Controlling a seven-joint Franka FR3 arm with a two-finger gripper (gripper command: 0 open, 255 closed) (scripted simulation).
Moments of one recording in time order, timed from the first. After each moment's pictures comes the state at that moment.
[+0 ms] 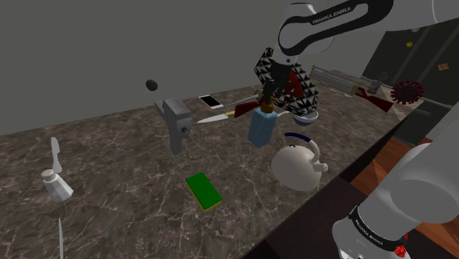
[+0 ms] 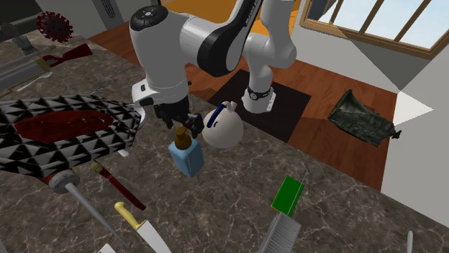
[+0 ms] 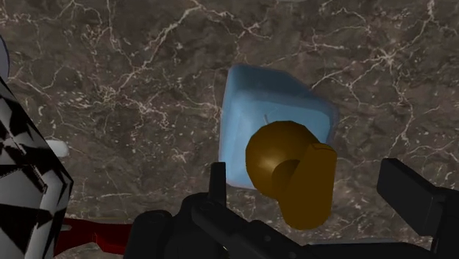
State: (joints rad) arm 0.02 -0.14 -0.11 -2.20 -0.01 2.08 -0.24
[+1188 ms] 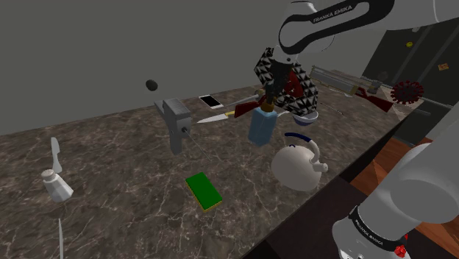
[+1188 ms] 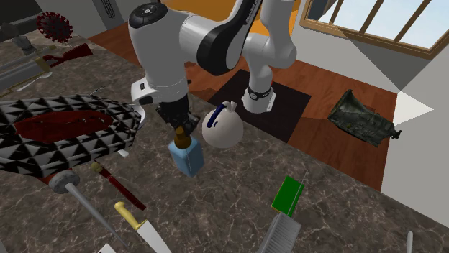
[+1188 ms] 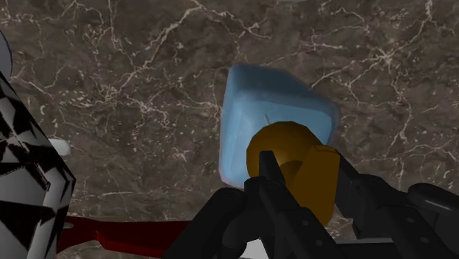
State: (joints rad) arm 0.02 -0.14 -0.11 -2.20 -0.01 2.07 -0.24
